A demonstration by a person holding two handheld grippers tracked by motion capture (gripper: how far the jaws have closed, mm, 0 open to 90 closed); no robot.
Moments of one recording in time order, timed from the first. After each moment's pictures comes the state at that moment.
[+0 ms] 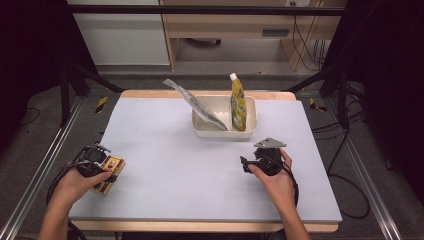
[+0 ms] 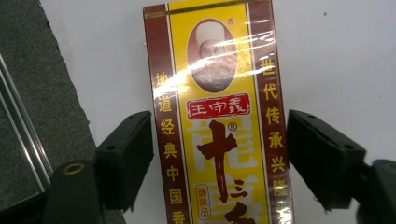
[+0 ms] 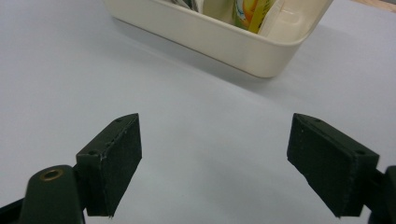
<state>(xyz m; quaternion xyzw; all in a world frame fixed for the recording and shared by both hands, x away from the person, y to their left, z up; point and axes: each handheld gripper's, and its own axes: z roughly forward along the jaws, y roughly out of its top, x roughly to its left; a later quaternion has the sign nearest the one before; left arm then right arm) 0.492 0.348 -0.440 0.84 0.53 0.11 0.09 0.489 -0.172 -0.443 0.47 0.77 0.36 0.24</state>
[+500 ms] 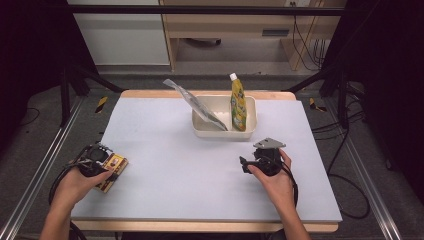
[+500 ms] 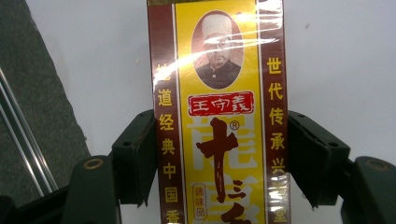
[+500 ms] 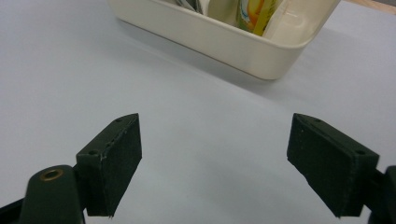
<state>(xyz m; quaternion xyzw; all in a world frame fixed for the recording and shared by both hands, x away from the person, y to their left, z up) 0.493 0.339 -0.431 0.85 0.50 0.13 0.12 0.487 -0.169 -0.442 0.46 0.77 0.36 0.24</state>
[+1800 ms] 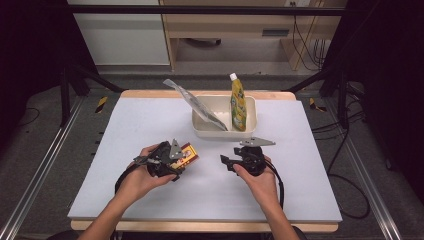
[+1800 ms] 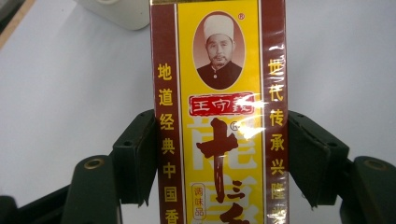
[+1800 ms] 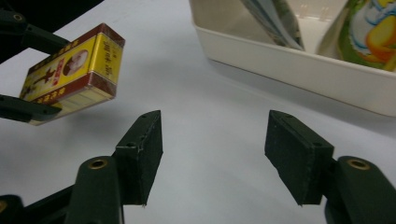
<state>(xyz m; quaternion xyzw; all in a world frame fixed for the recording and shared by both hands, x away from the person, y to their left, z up) 0.484 0.152 -0.414 0.92 0.21 0.22 0.23 0.486 -0.126 -0.434 0.44 0.76 0.46 0.13</state>
